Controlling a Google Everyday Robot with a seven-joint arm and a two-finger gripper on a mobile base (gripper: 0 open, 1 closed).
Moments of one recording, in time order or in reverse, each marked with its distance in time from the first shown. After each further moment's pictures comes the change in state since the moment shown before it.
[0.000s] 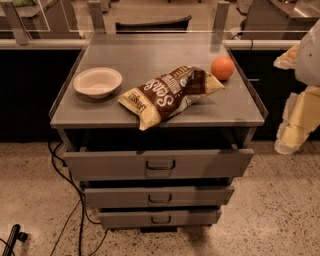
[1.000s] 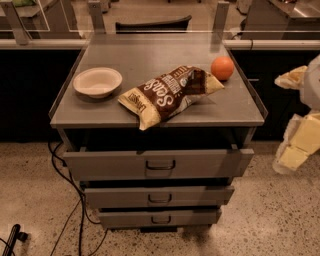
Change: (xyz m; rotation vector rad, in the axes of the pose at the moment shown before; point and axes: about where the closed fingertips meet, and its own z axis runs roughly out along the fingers) arm 0.008 0.023 0.021 -0.025 -0.118 0.042
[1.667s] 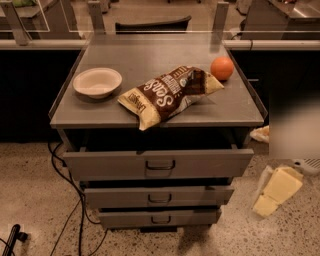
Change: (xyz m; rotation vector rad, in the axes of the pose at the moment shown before) arm 0.015 0.063 0.078 -0.178 -0.098 0.087
